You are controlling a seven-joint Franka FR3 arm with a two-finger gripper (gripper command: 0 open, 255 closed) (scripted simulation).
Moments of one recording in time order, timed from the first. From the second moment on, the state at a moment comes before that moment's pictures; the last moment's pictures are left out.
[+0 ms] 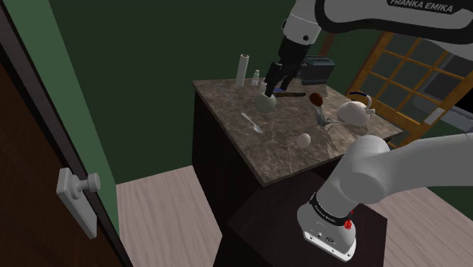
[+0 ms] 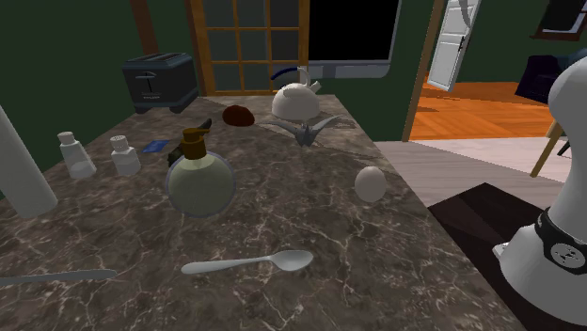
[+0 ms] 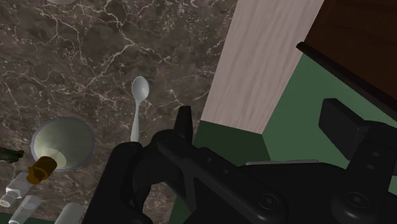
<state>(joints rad) 0.02 -0.79 0.00 -2.42 0.00 1.70 0.09</state>
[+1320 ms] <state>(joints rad) -0.06 -0.35 -0.36 -2.26 -0.12 1.97 -0.37</state>
